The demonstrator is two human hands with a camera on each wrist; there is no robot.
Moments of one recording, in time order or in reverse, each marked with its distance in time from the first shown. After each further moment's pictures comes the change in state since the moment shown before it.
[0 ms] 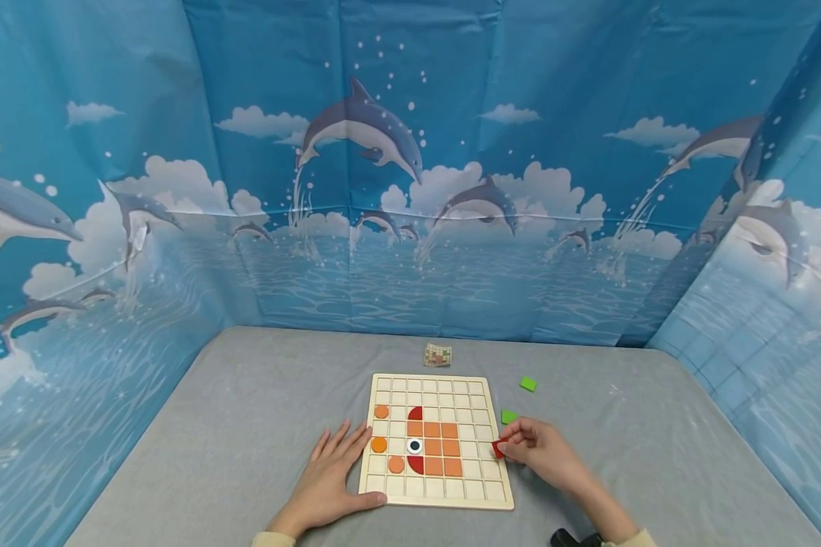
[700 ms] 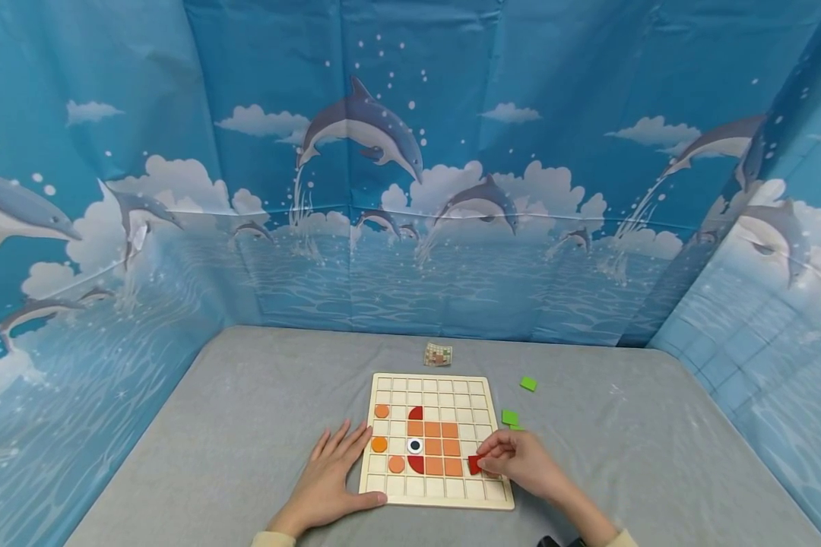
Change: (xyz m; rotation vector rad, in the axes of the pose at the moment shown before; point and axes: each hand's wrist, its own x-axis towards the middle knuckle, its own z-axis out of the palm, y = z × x) left_hand 0.000 0.002 -0.001 -0.007 -0.015 -0.015; right_hand -0.001 -0.005 0.026 0.029 -0.104 -0.074
